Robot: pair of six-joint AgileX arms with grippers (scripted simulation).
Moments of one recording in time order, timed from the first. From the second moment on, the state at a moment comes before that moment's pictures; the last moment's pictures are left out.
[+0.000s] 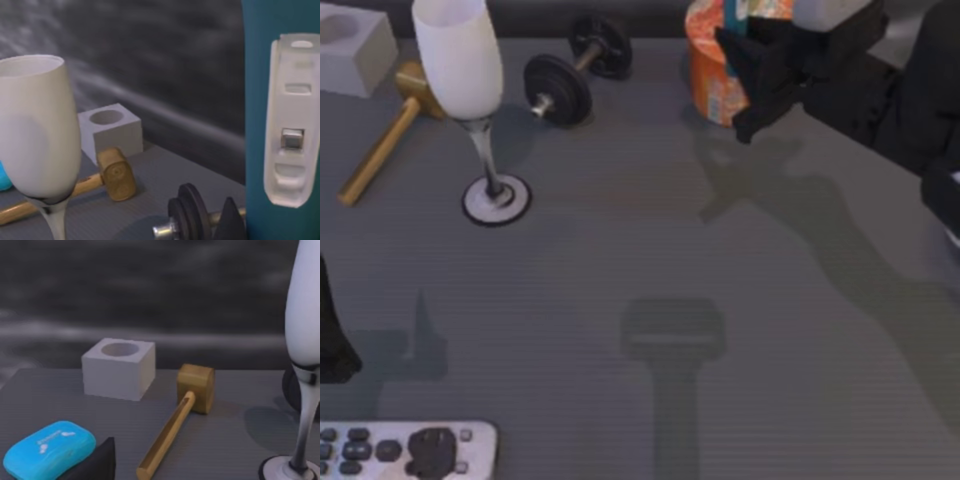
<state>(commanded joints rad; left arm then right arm) 0.00 0.00 0.00 0.00 0.00 0.00 0.40 1.71 0.91 0.76 -0.36 0.03</state>
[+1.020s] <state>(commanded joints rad) 0.00 0.00 0.00 0.00 0.00 0.00 0.63 1.61 0.72 1.03 -0.15 0.05</state>
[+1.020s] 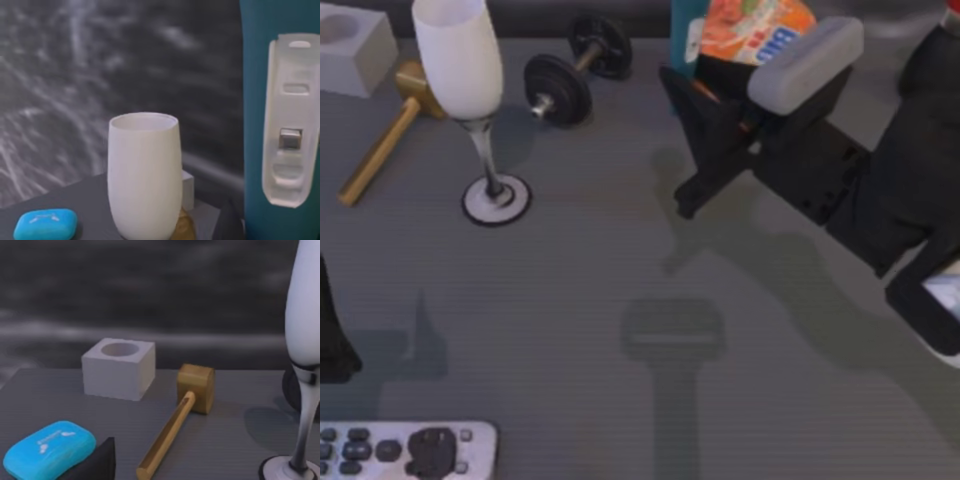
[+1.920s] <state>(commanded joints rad) -0.02 0.07 0.05 0.03 0.06 0.01 0.63 1.61 0.72 1.03 -0.15 0.05</state>
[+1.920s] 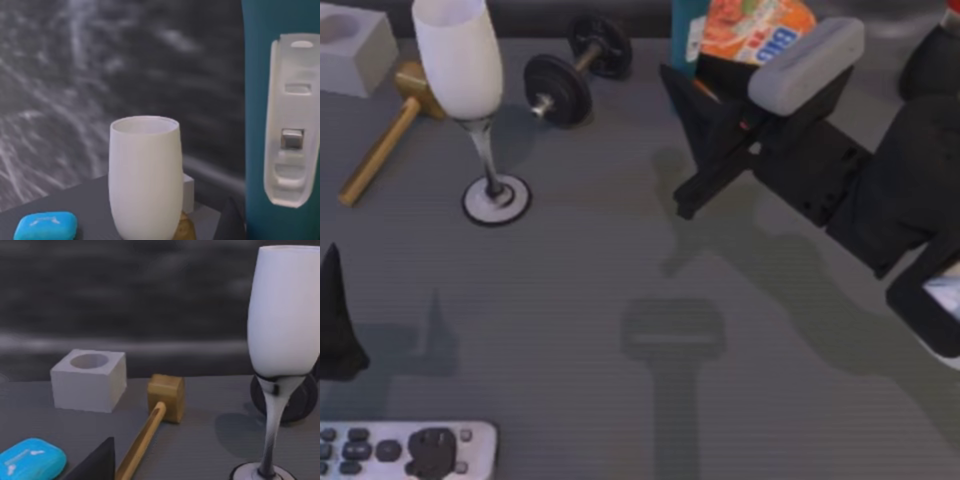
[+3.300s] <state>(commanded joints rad) -0.29 1.27 0.77 0.45 0.81 0.11 0.63 1.61 0.72 1.03 -0.15 0.05</state>
